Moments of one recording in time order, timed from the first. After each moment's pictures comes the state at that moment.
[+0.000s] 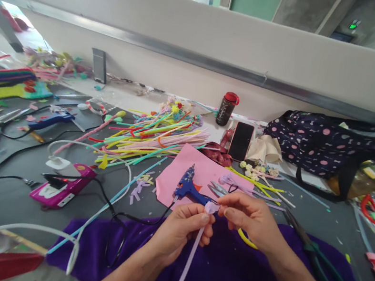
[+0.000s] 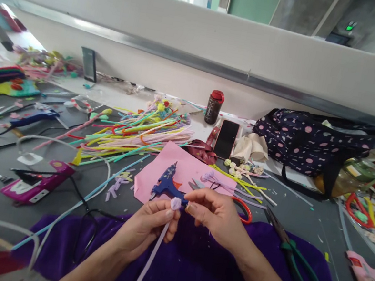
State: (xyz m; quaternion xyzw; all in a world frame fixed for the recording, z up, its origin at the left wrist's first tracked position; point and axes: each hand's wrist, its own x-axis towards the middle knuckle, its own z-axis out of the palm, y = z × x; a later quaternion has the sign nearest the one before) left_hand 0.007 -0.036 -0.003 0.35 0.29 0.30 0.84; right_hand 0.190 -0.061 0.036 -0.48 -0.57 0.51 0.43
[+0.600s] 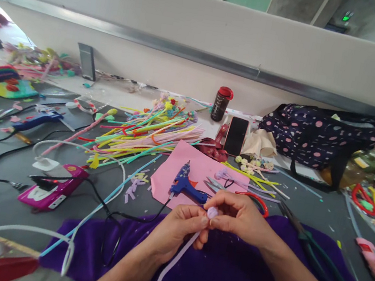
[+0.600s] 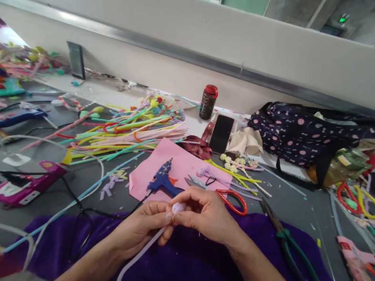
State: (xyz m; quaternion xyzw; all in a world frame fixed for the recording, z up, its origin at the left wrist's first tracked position) left_hand 0.011 -0.037 -0.003 0.36 0.28 0.24 0.86; right_hand 0.185 -0.060 0.030 -0.44 -0.60 0.54 0.39
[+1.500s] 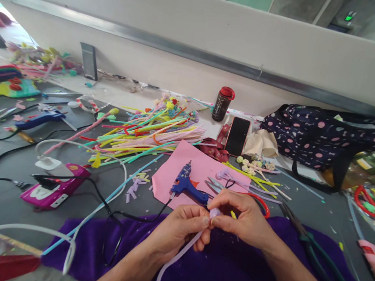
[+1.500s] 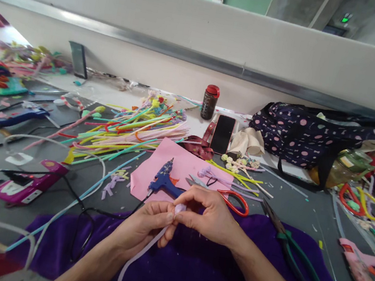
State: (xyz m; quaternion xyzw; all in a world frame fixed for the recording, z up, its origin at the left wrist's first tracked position) left_hand 0.010 -0.036 -0.005 0.34 0.26 0.23 0.88; right_hand 0.185 -0.059 0.033 -0.45 -0.69 0.40 0.40
